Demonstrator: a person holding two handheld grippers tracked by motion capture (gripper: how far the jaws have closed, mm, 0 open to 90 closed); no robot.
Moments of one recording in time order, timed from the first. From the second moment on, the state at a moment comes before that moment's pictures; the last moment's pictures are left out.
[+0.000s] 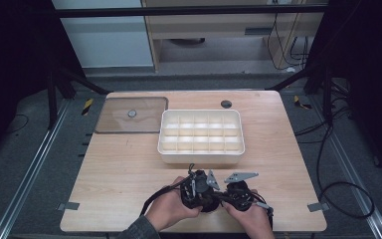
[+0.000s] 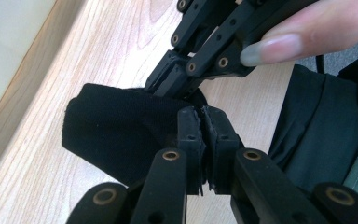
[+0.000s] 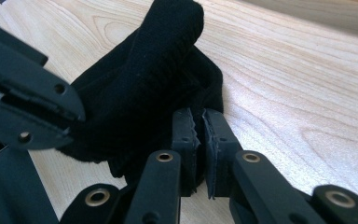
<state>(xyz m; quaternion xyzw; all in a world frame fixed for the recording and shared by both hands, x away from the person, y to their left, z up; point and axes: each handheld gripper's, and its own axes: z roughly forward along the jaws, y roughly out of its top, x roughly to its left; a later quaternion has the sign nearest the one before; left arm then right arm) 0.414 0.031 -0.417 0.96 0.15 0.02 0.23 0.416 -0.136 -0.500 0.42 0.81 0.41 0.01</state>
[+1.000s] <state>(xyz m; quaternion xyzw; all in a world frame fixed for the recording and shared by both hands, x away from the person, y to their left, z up) 0.411 0.018 -0.441 0.96 0.15 0.01 0.23 0.415 -0.182 -0.488 0.46 0.76 0.45 0.04</state>
